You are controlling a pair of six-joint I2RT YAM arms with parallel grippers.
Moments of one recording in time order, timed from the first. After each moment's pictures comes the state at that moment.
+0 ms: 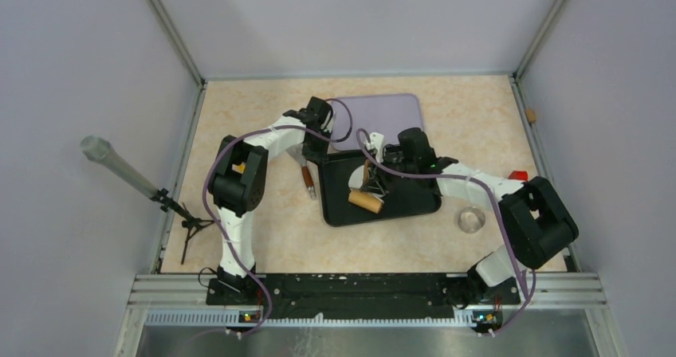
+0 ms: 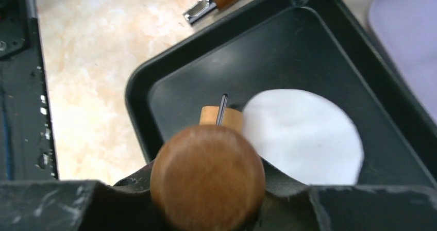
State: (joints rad) left arm -0.43 2.06 1.51 -0.64 0.03 -0.19; right arm 0.57 1.53 0.86 0.02 -0.67 -0.28
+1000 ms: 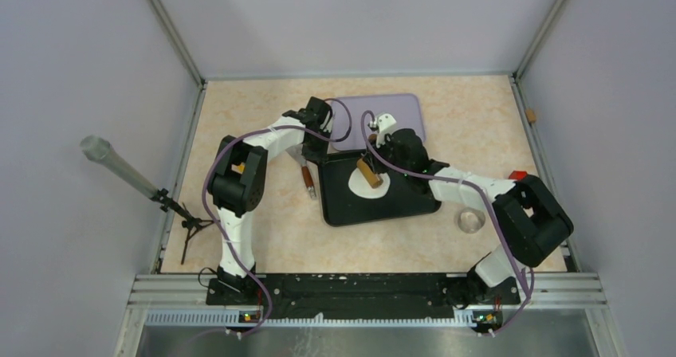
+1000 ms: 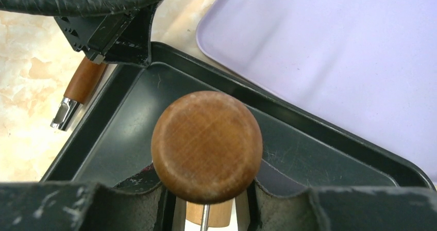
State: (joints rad) left arm -0.42 2.05 1.50 -0.63 0.03 -0.21; right arm 0.65 1.55 0.83 0.26 -0.05 0.06
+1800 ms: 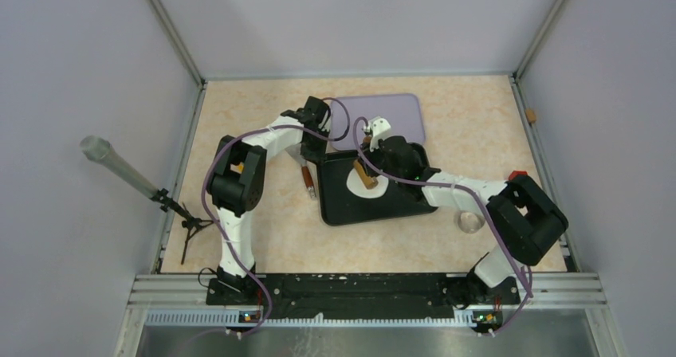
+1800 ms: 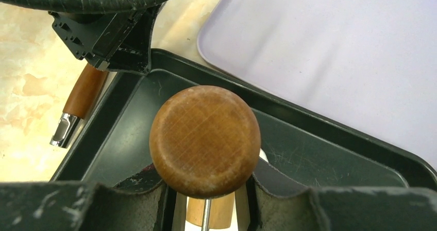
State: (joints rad) left arm -0.41 2.05 1.50 -0.63 0.03 -0.21; right arm 0.74 1.59 0.82 0.33 0.11 0.10
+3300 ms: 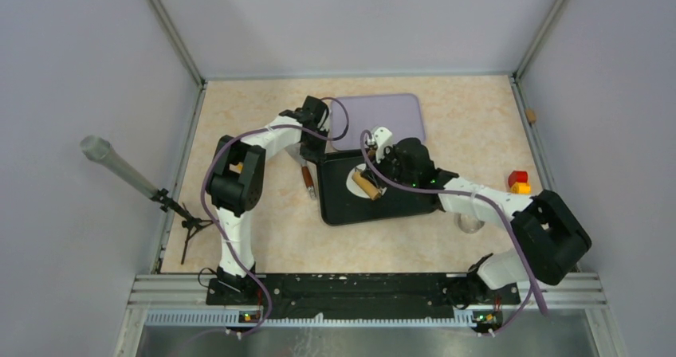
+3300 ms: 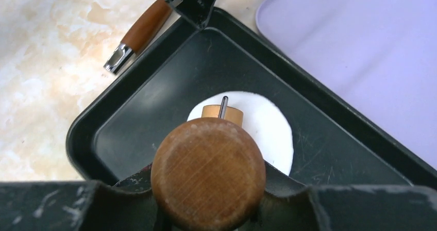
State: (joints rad) left arm -0.40 2.05 1.49 -0.62 0.06 -0.21; right arm 0.69 1.40 0.75 0.19 -0.19 -0.06
